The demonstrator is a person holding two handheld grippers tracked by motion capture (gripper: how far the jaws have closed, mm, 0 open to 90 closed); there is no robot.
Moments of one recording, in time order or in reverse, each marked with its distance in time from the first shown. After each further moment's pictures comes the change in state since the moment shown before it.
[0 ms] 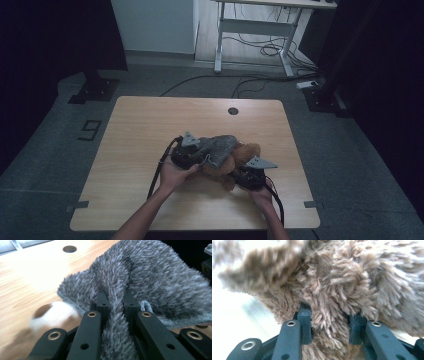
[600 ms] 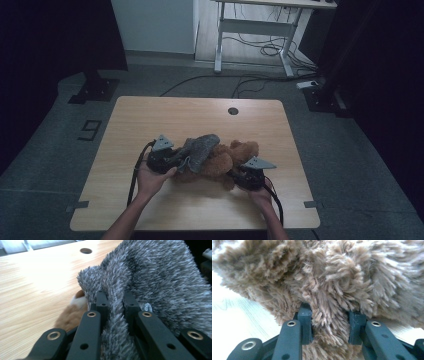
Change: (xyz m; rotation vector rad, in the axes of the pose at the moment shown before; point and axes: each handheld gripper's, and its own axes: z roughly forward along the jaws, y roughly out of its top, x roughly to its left) left arm 0.028 -0.030 -0.047 -0.066 0.035 -0.055; right arm 0.003 0.001 0.002 0.003 -0.009 -0.016
